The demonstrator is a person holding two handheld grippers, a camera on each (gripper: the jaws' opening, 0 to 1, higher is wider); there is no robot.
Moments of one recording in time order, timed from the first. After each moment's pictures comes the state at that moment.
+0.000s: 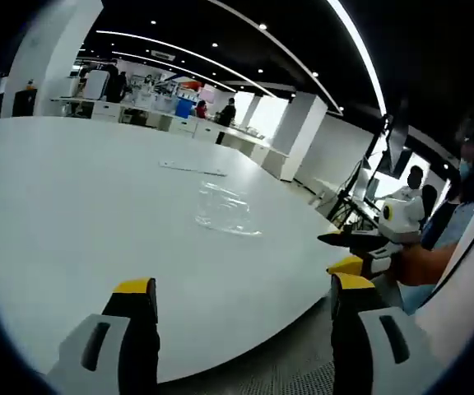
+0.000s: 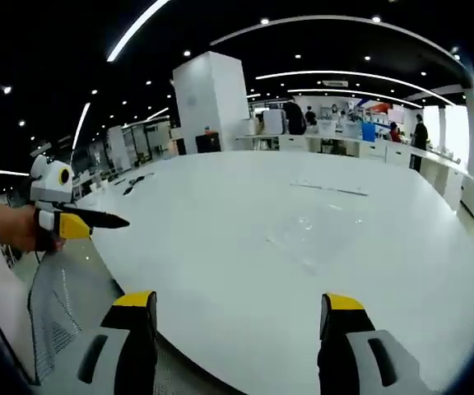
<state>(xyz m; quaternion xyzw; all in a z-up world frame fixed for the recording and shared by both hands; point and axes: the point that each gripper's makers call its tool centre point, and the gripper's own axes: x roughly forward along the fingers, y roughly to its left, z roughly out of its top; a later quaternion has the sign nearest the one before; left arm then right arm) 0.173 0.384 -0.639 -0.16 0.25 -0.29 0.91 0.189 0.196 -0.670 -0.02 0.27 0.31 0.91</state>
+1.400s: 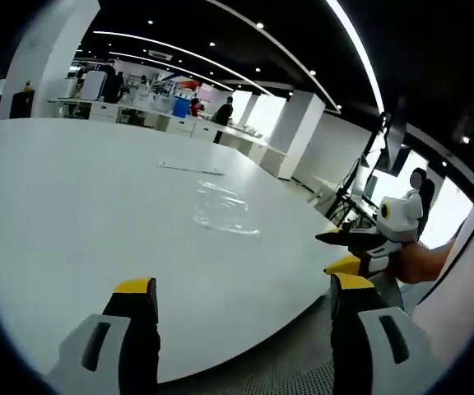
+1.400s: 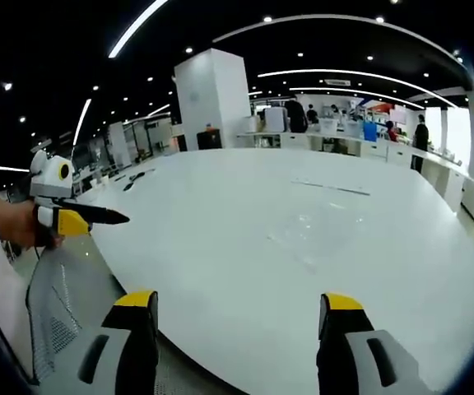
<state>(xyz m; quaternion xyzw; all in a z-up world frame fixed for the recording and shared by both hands) 0.169 0.380 -0.638 -0.15 0.25 -0.29 0.91 0.186 0.197 -0.672 -0.03 0.27 0.32 0.91</state>
